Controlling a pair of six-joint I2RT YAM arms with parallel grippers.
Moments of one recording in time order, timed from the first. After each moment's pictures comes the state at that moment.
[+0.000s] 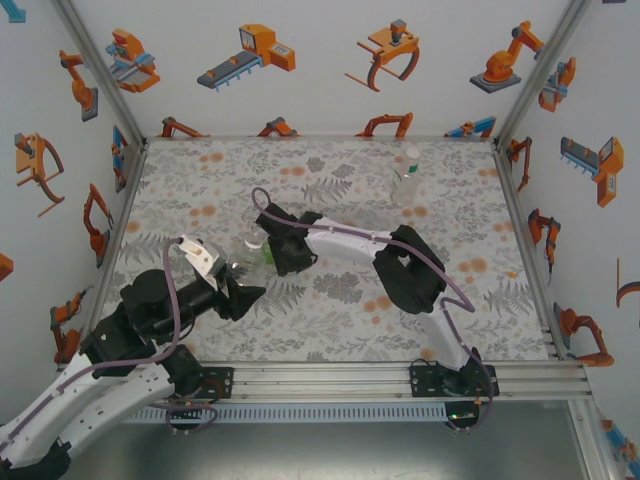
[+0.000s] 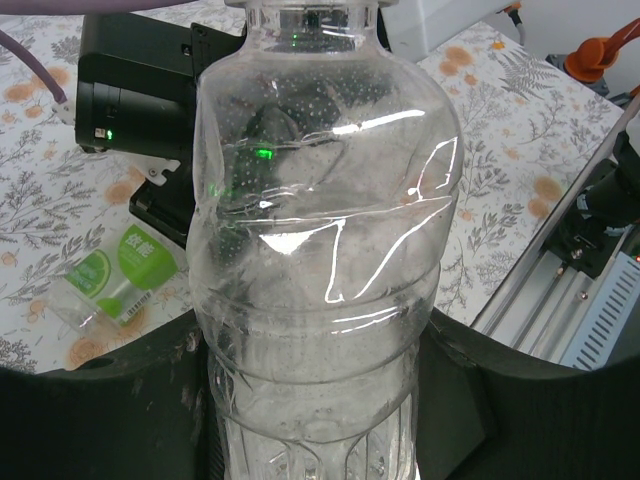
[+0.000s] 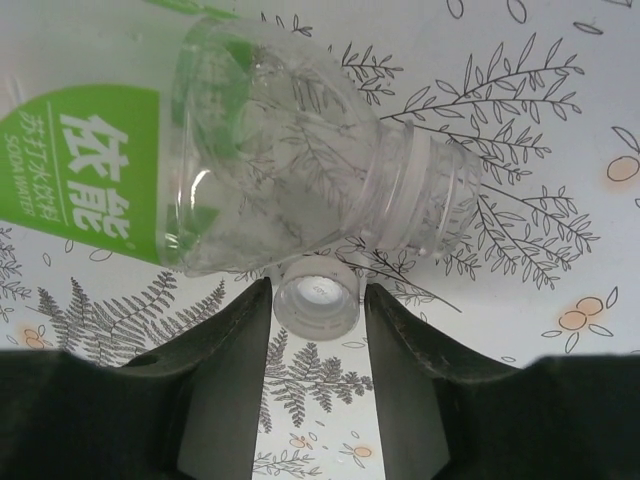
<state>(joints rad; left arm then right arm) -0.88 0.40 0.69 -0.48 0.02 -0.13 0.96 2.20 1.70 -0.68 0.08 0.55</state>
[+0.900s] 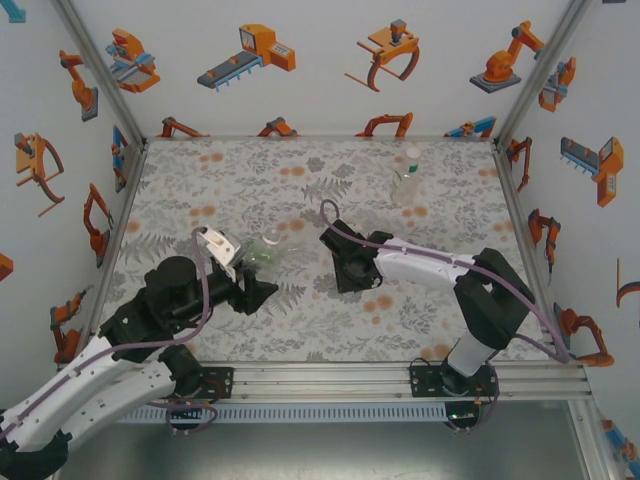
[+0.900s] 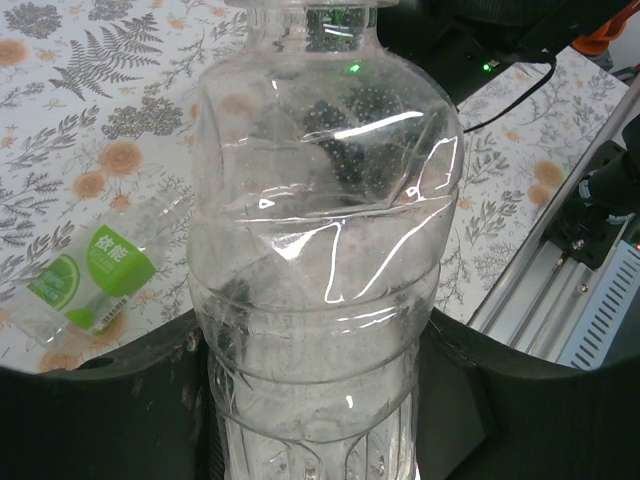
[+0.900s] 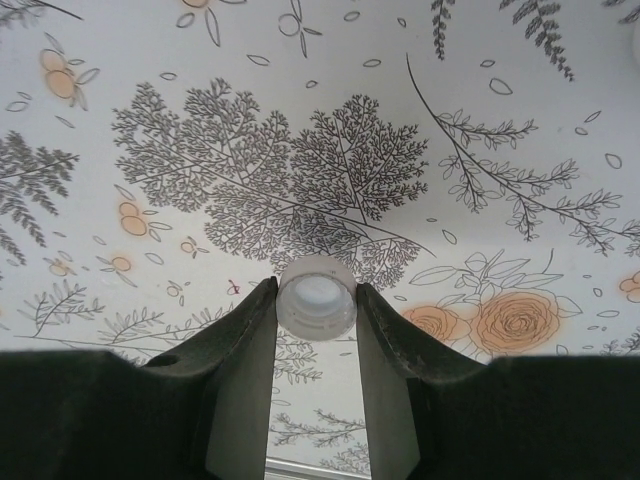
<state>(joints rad) -0.88 0.54 0.68 -0.41 0.06 -0.13 0.86 1.66 1.04 -0.63 0.12 0.64</state>
